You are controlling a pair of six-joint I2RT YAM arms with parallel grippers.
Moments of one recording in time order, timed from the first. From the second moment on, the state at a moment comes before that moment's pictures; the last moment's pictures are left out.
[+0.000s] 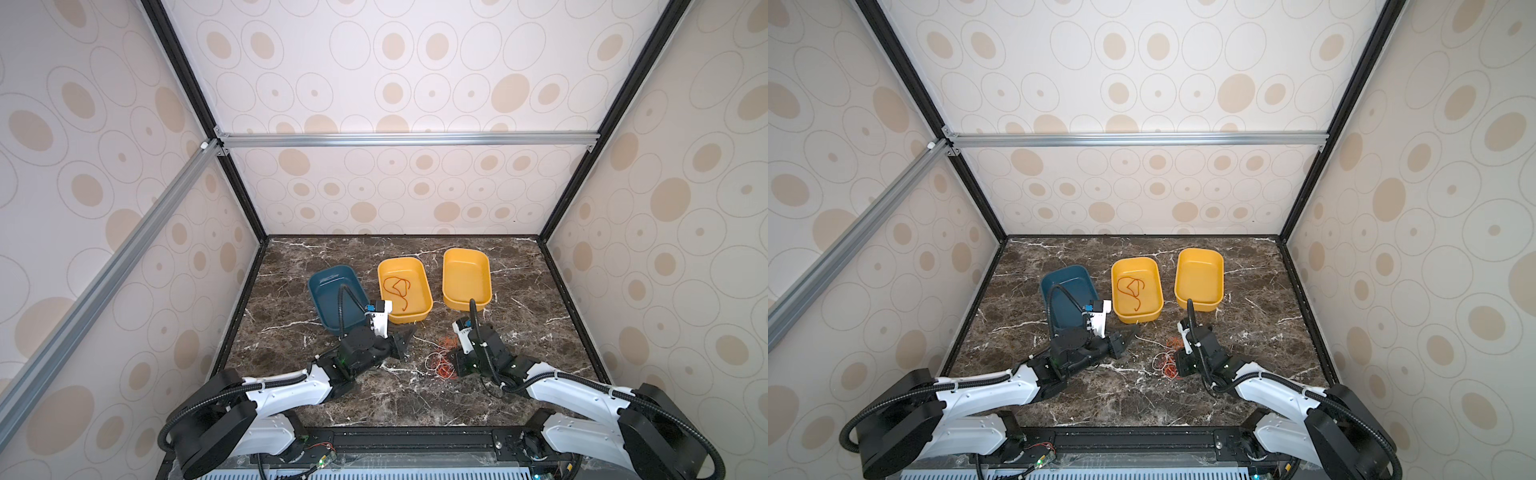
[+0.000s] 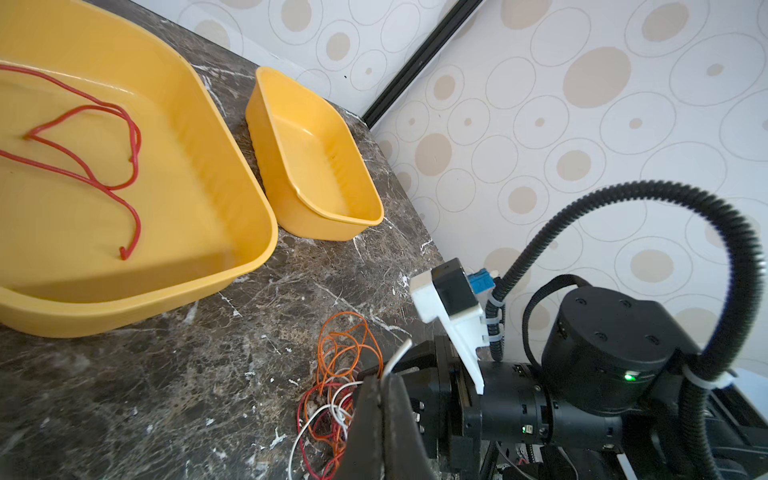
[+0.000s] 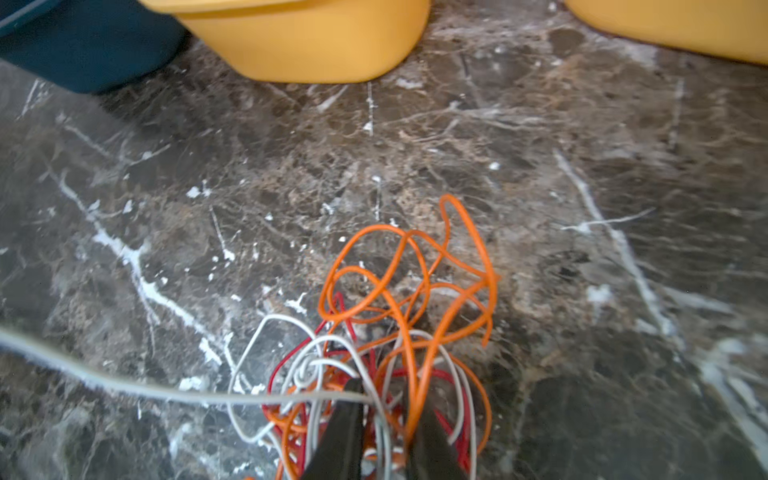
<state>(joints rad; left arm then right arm) -0.88 1.22 0.43 0.60 0.00 -0.78 0.66 1.13 0.38 -0.09 0.01 0.40</state>
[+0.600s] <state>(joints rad) -0.78 0.92 0.42 0.36 -0.09 -0.73 0.63 1.12 0.46 -0.32 0.28 0.56</state>
